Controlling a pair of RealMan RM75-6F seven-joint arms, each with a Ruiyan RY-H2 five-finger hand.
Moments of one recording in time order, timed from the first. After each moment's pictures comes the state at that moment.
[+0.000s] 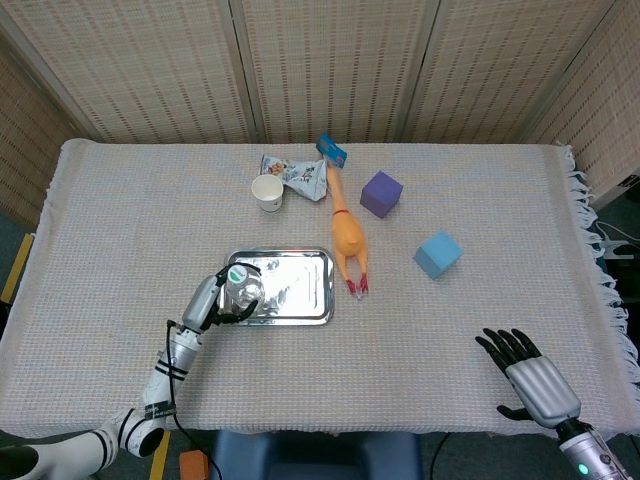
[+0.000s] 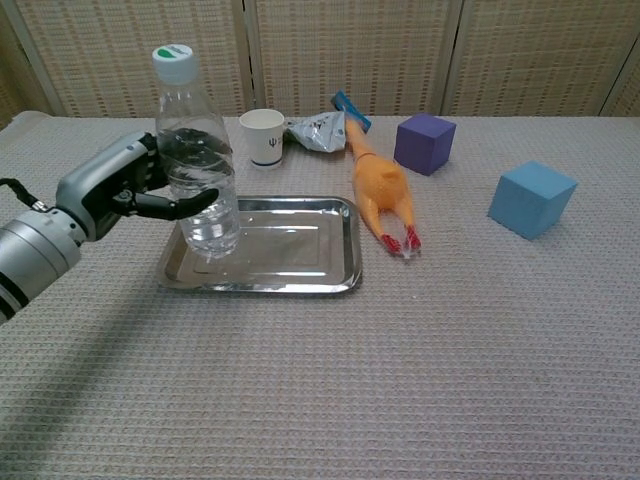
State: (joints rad) left arm -0.61 -1.82 -0.18 -1.05 1.50 1.22 -0.75; right arm 0.15 -1.07 -0.14 -1.66 -1.67 1.24 -0.09
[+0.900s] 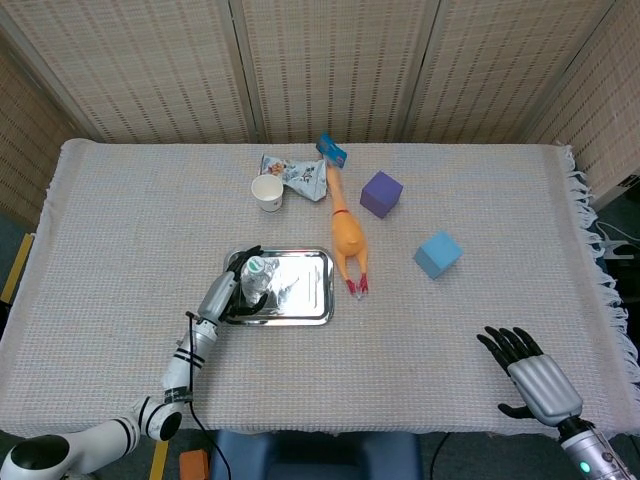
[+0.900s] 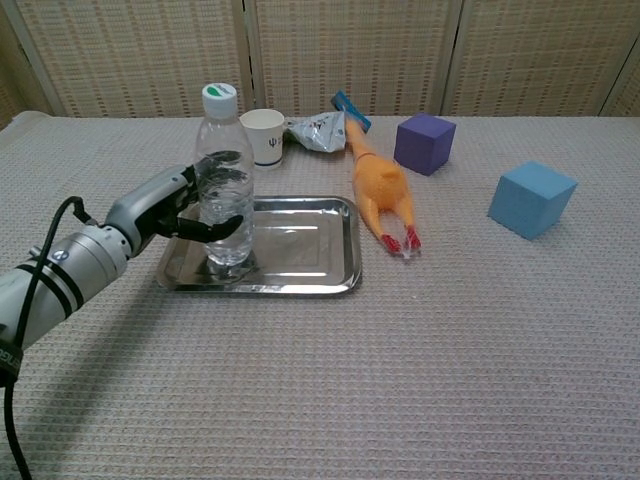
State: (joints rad) left arm -0.68 -1.90 -0.21 -0.93 1.39 1.04 -0.68; right arm 0.16 -1.06 -0.14 -1.65 -1.67 1.24 -0.07
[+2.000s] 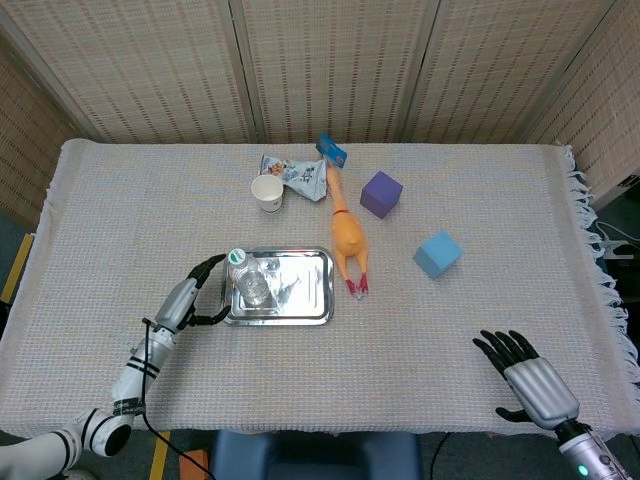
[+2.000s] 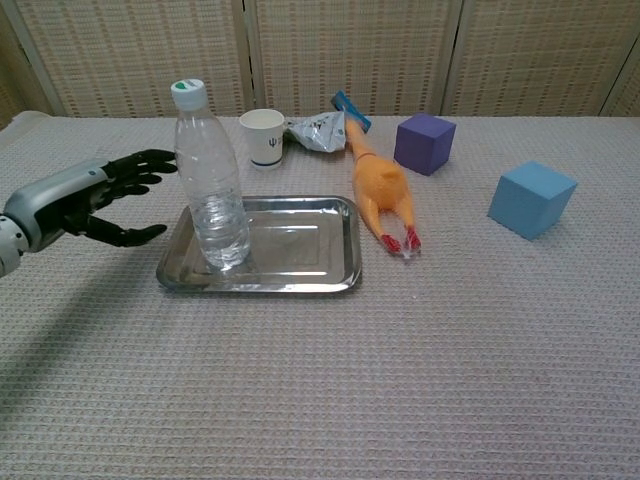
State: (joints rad) left arm -0.57 -1.61 -0.12 -1.19 1.42 1.07 -0.62; right arm 0.16 -1.06 -0.15 -1.66 -1.69 1.25 -0.08
